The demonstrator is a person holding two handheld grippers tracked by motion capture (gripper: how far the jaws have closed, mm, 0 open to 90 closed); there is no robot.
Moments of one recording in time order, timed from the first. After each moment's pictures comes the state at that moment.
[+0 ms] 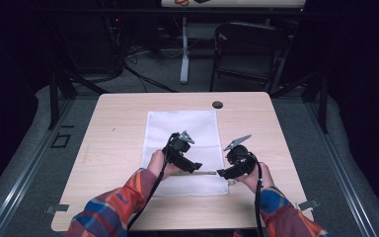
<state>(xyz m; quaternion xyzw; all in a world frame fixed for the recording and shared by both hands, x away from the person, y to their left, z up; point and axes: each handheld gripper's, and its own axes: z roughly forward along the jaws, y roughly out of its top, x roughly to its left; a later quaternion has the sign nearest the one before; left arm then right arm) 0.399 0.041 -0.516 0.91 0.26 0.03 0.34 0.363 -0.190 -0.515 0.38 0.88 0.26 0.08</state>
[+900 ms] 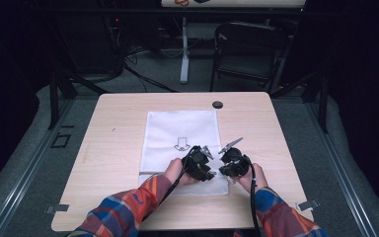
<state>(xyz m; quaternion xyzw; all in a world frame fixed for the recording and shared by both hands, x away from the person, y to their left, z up) 0.391 -0.011 -0.558 0.94 0.18 -0.01 0.29 0.376 -0.180 -0.547 0.38 0.89 0.23 0.07</state>
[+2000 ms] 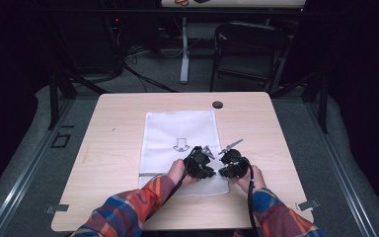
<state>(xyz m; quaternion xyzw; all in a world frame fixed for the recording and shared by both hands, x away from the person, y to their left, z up) 0.392 -0.015 -0.564 0.93 0.20 -0.01 0.31 0.375 -0.180 -0.555 0.41 0.88 0.22 0.06</state>
